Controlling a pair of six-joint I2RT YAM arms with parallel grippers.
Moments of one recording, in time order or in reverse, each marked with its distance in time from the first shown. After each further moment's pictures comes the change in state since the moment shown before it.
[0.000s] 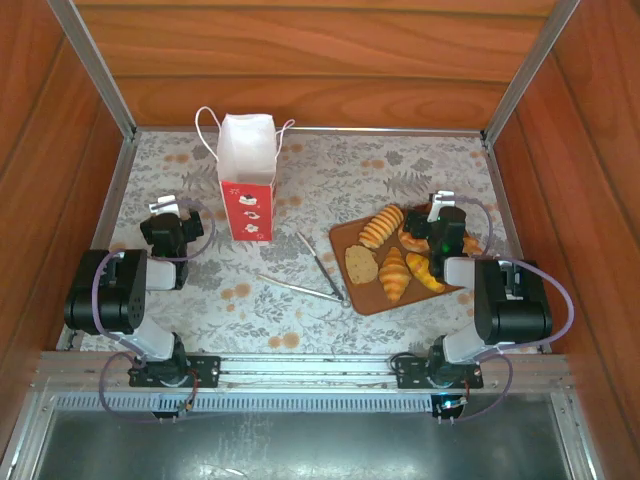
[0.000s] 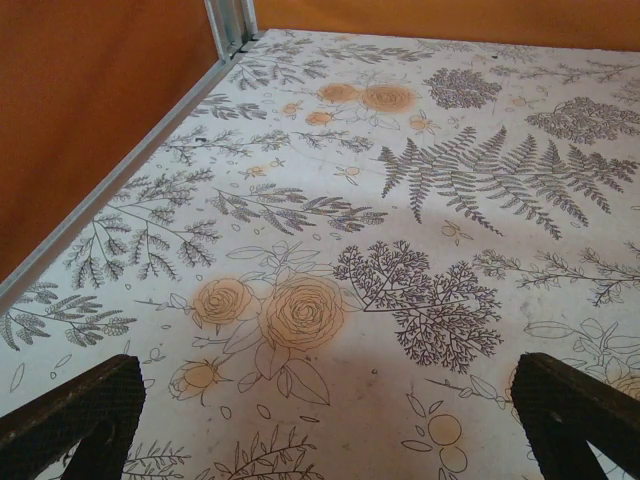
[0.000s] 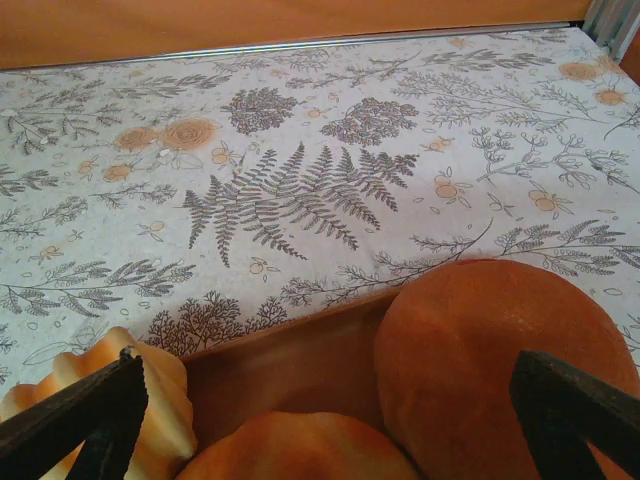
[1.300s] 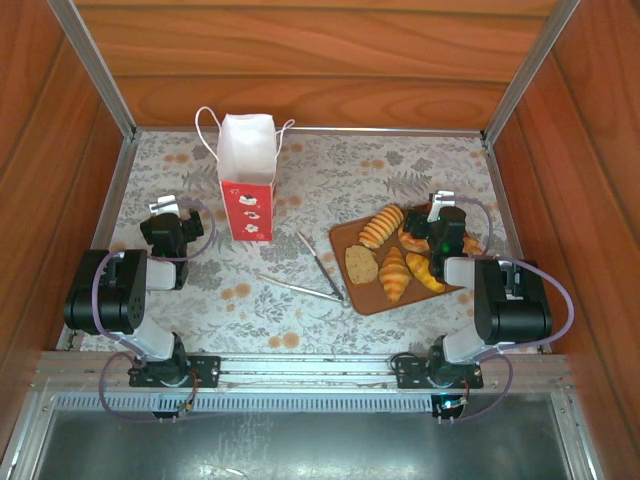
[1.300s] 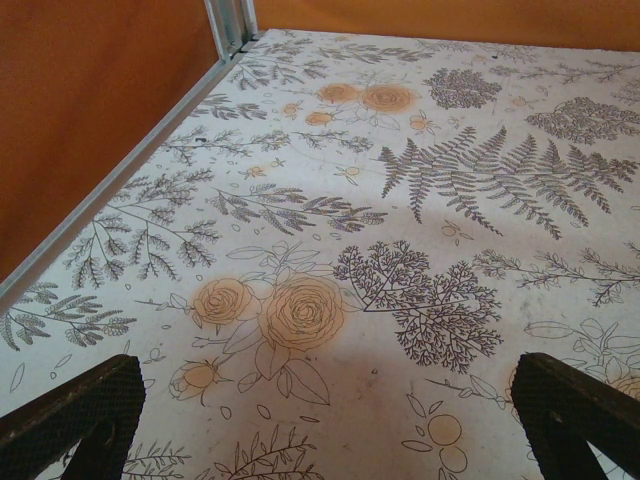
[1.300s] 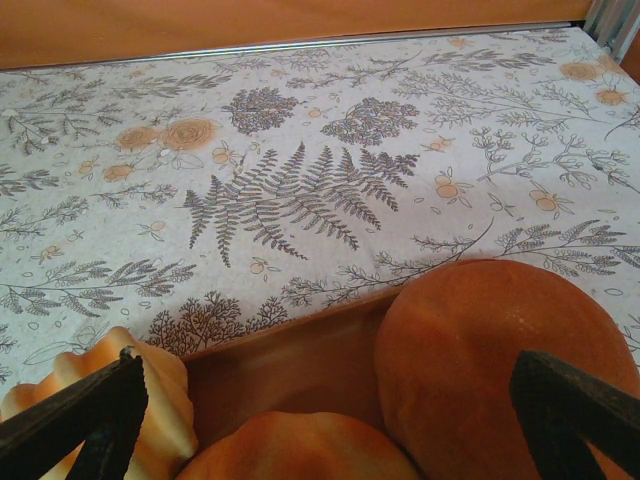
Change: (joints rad) left arm 0.000 0.000 0.000 0.000 0.000 0.000; right arm 0.000 0.000 0.000 0.000 -0.003 0.000
